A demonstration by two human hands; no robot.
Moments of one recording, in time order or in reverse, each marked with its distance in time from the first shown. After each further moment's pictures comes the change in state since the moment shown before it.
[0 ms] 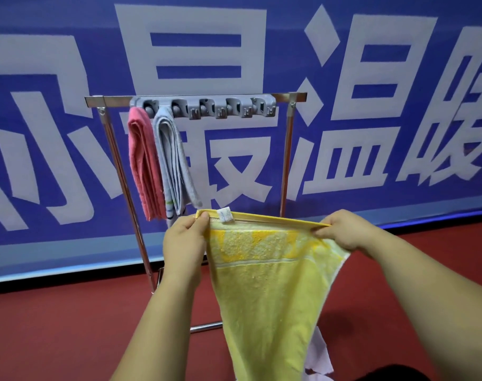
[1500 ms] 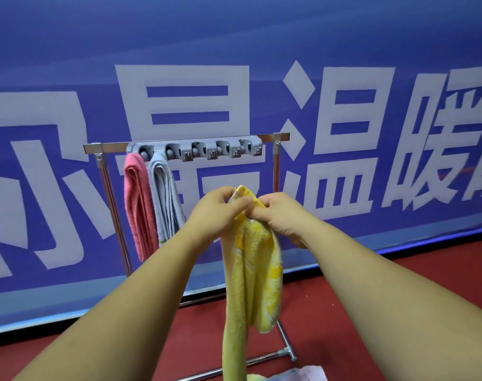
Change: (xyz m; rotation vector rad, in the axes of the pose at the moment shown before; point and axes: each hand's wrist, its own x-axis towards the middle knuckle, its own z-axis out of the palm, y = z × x) left_hand 0.037 0.110 0.068 0.476 -0.536 0.334; right_hand -0.007 -0.143 -0.013 0.542 0.050 -0.371
